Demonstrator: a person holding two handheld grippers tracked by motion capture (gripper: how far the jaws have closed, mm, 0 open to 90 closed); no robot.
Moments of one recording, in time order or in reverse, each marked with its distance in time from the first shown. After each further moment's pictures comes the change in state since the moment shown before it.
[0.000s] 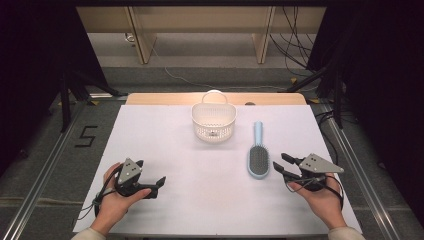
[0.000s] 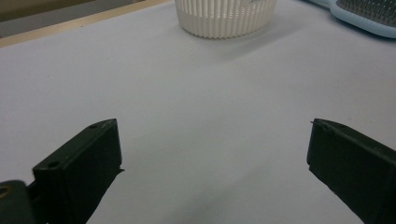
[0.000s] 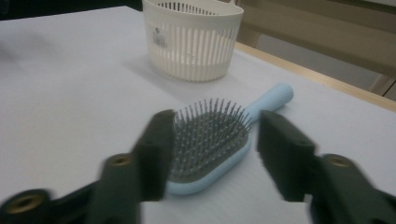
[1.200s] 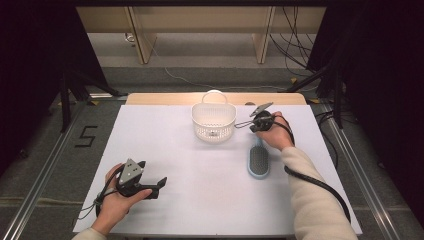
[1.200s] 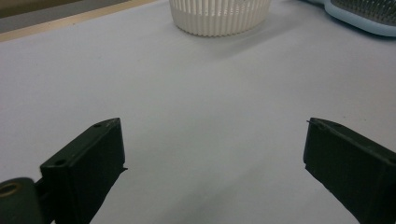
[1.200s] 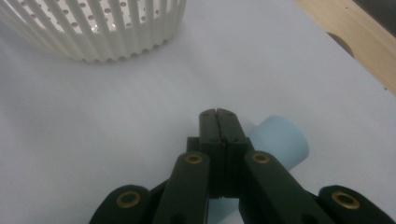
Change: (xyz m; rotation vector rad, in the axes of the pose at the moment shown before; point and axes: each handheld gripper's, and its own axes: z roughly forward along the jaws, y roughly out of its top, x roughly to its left) left arm -0.002 -0.002 0.003 0.003 -0.018 0.000; right arm -0.068 0.059 0.200 0.537 0.048 -0.142
